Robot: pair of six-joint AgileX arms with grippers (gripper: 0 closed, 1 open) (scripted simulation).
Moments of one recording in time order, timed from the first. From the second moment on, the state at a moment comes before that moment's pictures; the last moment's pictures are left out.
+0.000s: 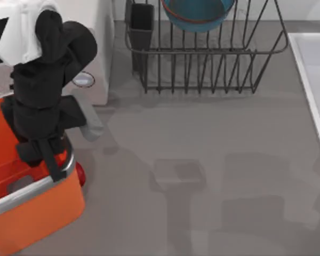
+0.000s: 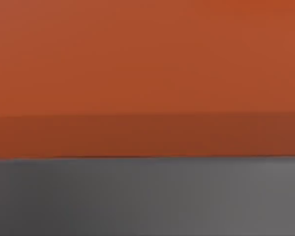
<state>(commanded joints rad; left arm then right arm) -0.49 1.87 1.39 -1.23 -0.13 0.52 -0.16 1.37 0.87 -1.02 0.00 -1.05</state>
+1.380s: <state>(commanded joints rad) -0.49 1.87 1.39 -1.23 -0.13 0.52 -0.16 1.64 0.65 -0.59 -0.01 -1.08</state>
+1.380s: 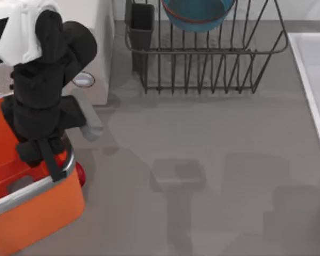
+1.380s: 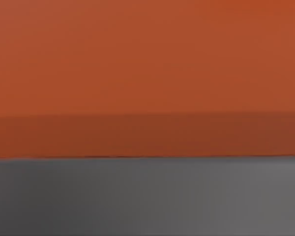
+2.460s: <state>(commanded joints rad) -0.49 1.87 1.39 -1.23 -0.13 0.52 -0.16 1.64 0.65 -0.59 -0.01 -1.08</state>
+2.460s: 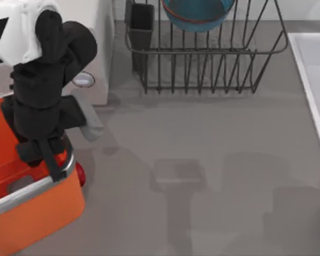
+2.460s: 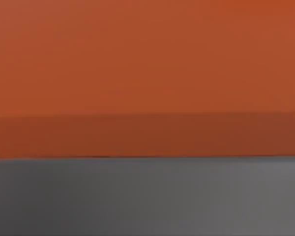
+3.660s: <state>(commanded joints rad) -0.49 1.87 1.39 -1.23 -0.13 0.52 -0.17 1.40 0.97 -1.14 -0.01 -1.06</state>
